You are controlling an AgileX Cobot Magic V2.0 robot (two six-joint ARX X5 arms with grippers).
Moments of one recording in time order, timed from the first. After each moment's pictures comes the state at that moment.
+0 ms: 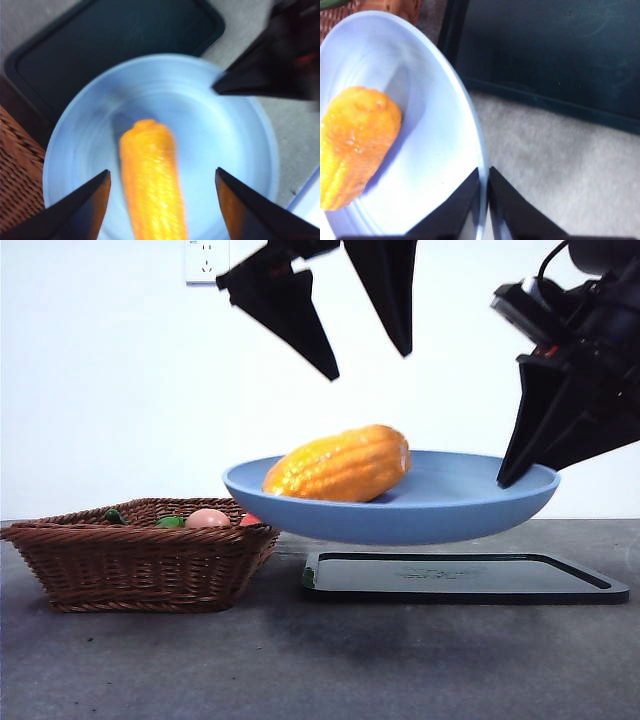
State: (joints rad) left arm -0.91 1.65 1.57 -0.89 0.00 -0.14; right arm 0.29 1.32 0.87 -0.57 -0.51 0.28
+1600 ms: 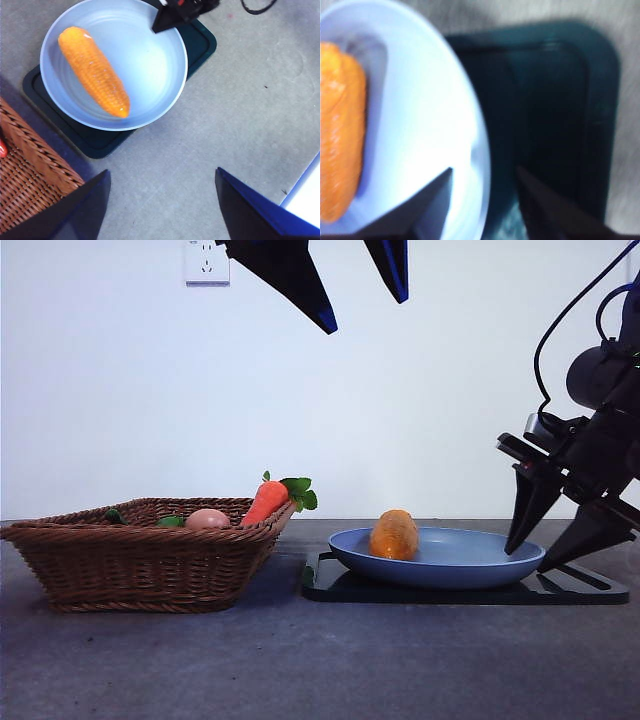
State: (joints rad) left arm -0.90 1.64 1.66 -0.96 0.00 -0.12; right arm 0.03 1.87 1.19 -0.49 -0.53 0.21
